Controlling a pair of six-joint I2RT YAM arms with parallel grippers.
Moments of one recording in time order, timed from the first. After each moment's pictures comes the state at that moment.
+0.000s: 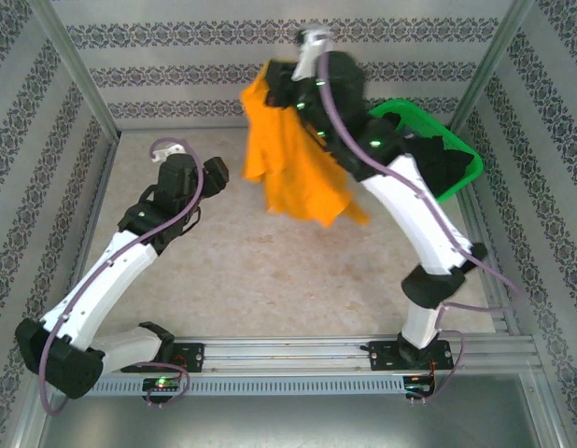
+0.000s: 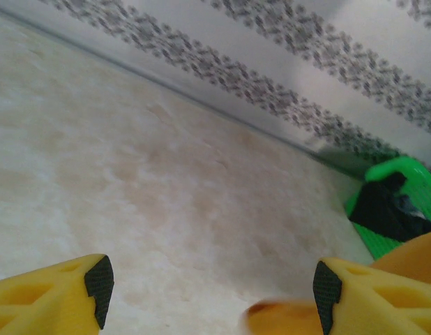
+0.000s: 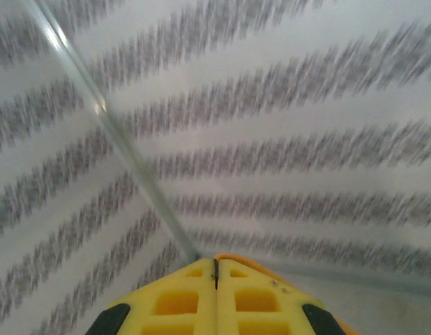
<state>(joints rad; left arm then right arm) -0.42 1.14 1.16 -0.51 -0.35 -0.69 0.75 1.85 2.36 -0.57 0.18 0.43</state>
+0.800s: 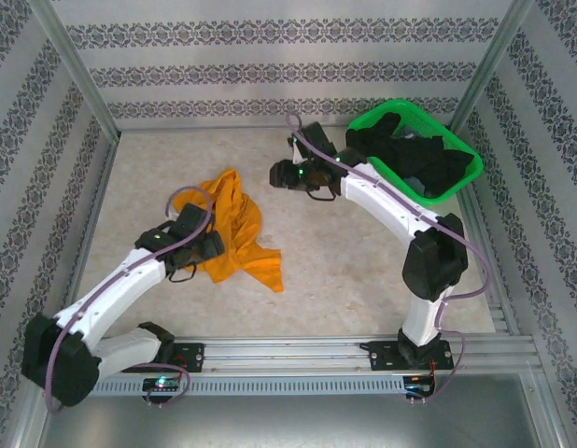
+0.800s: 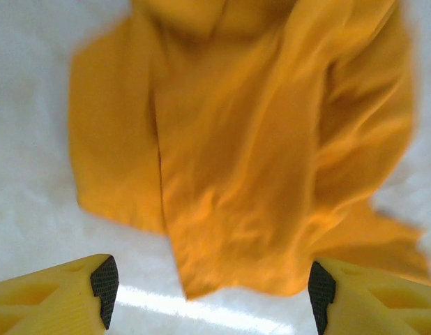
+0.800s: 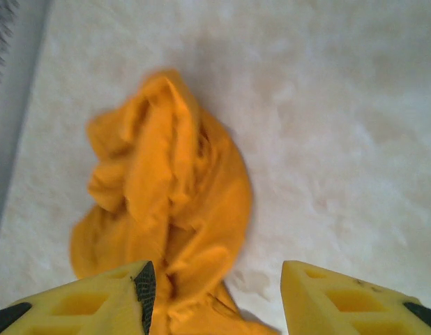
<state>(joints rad) -0.44 1.13 0.80 -0.82 -0.17 -0.82 0.59 1.84 1.64 -0.67 -0.20 0.58</state>
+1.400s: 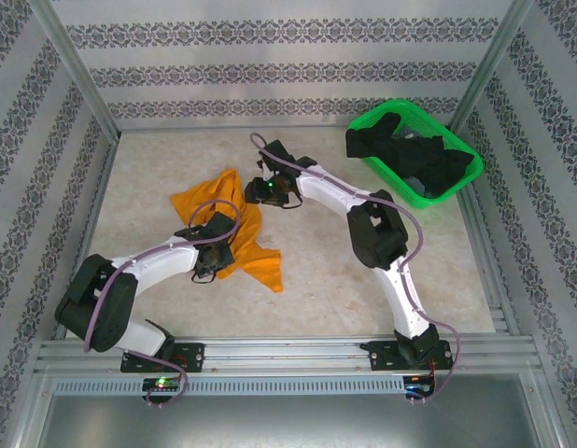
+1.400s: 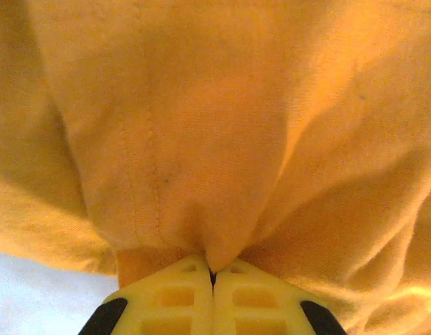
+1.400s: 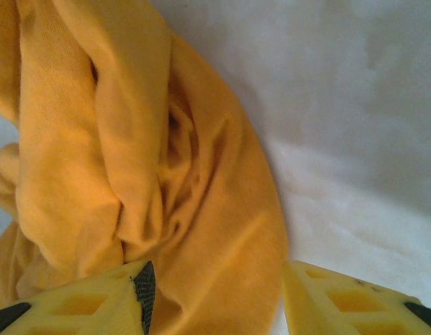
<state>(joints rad) -0.48 1.43 0.72 -0.56 -0.19 -0.93 0.63 2.33 1.98 -0.66 -0.33 0.60</state>
